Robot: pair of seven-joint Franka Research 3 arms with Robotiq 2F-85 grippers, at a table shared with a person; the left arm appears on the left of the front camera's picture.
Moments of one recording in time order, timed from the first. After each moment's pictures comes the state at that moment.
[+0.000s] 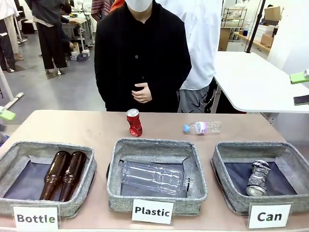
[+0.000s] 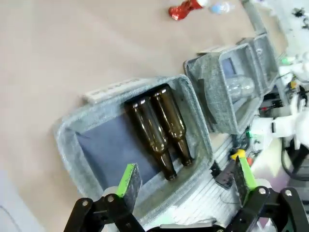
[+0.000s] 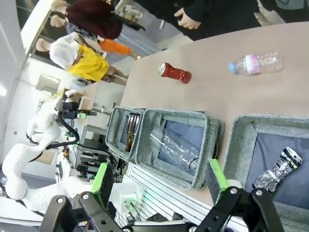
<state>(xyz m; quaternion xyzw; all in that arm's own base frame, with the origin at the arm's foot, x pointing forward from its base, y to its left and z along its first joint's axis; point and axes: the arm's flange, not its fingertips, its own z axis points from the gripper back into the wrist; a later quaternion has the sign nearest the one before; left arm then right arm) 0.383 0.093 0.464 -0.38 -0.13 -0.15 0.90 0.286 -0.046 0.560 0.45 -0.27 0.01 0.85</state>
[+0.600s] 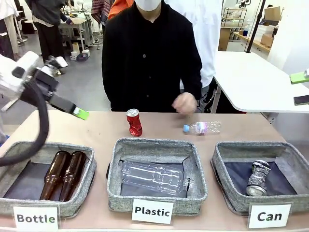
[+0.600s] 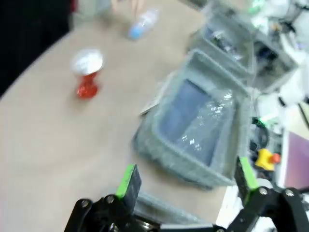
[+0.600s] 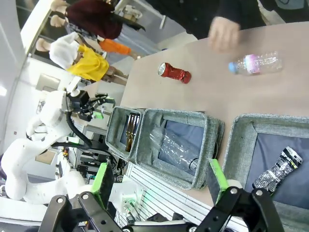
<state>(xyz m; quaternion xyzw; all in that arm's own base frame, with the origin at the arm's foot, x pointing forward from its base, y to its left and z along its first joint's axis) 0.433 -0.102 0.447 -0.41 -0.24 -0.42 0.78 0.286 -0.046 0.560 0.45 -0.27 0.01 0.85</state>
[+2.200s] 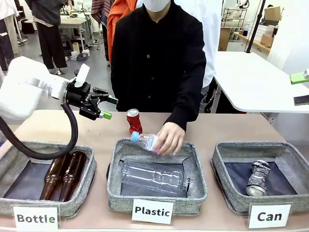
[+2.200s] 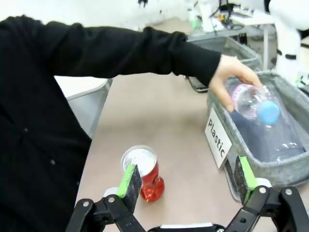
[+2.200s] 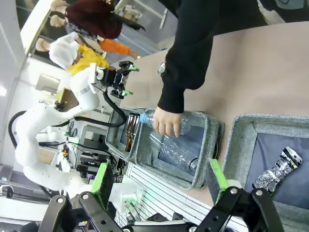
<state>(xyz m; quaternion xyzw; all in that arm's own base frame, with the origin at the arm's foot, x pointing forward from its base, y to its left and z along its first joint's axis) 0.580 -0.120 0.366 -0.41 -0.43 -0.63 0.51 0.286 -0.046 0.559 0.45 -0.27 0.01 0.85</state>
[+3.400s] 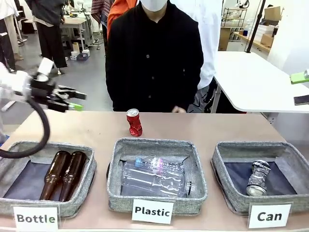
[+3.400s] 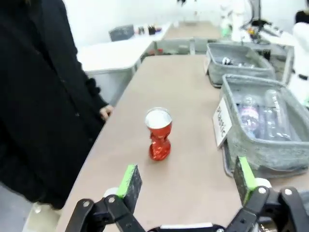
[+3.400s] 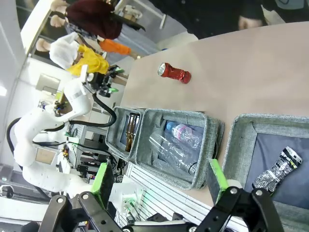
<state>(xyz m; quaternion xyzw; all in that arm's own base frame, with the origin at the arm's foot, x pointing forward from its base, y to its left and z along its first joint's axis) 0.563 -0.046 0.373 -0.40 -0.43 -0.55 0.59 0.286 -0.046 0.559 0.45 -0.27 0.01 0.85</state>
